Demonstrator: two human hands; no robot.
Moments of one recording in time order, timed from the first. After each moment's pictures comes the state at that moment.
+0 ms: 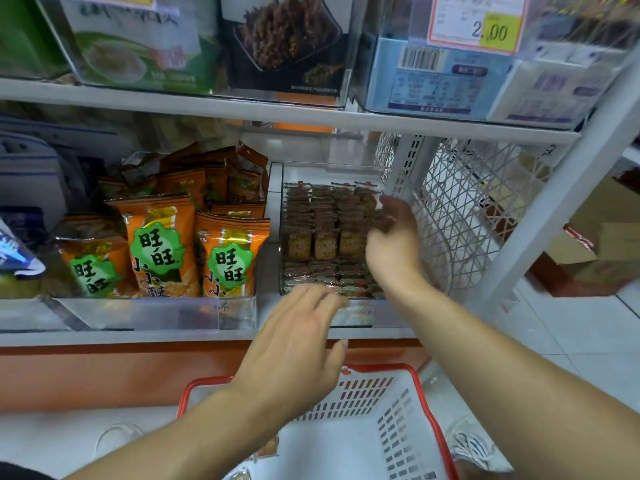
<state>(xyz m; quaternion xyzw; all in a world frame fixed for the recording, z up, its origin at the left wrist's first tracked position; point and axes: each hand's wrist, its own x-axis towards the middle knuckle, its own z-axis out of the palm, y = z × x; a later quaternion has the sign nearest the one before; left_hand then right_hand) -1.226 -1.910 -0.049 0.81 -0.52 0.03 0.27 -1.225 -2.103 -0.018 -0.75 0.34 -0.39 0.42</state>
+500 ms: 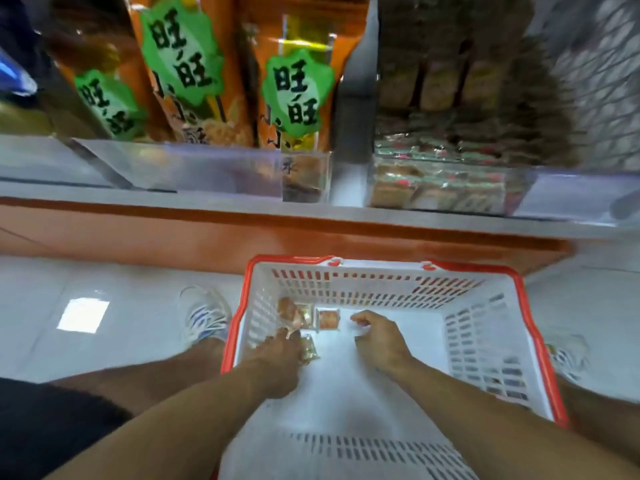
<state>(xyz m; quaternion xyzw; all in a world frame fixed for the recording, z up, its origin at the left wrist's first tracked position) -1.231 -1.790 -0.303 0.85 -0.29 -0.43 -0.07 -1.323 -1.984 -0.350 -0.82 0.33 0.18 0.44</state>
